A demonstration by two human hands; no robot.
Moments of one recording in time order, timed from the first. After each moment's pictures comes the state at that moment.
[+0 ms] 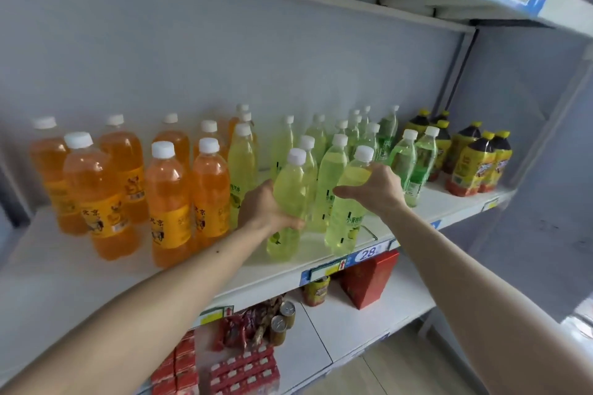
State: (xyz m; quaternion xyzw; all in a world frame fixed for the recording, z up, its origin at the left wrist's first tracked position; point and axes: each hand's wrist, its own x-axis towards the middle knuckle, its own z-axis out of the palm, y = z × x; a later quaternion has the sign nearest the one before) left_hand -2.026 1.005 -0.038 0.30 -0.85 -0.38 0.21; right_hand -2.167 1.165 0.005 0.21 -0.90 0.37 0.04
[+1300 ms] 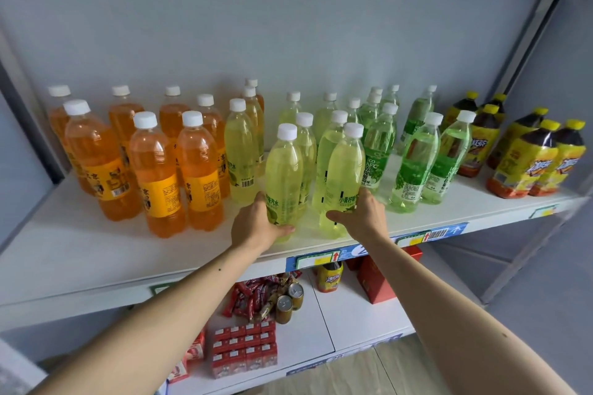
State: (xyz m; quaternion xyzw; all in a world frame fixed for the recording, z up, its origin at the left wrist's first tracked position) left_hand -2.046 1.035 -0.111 0.42 -0.84 -0.25 0.21; right_hand -2.200 1.171 -0.083 0.28 -0.89 0.34 -0.05
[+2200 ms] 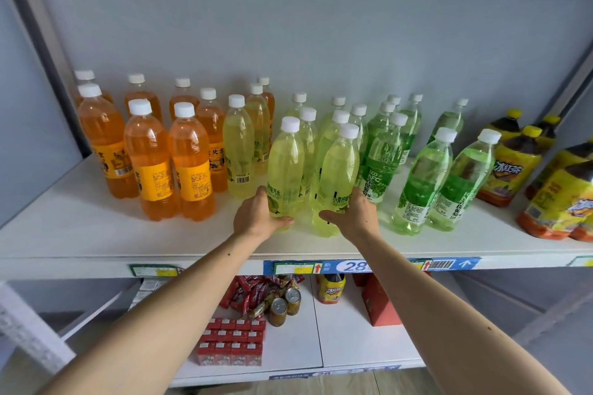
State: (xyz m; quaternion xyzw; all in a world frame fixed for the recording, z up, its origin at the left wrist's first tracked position) left_hand -2.092 1.047 -0.109 0.48 -0.81 -0.26 0.24; right_hand -2.251 1.159 -0.083 0.37 -0.87 0.32 -0.09
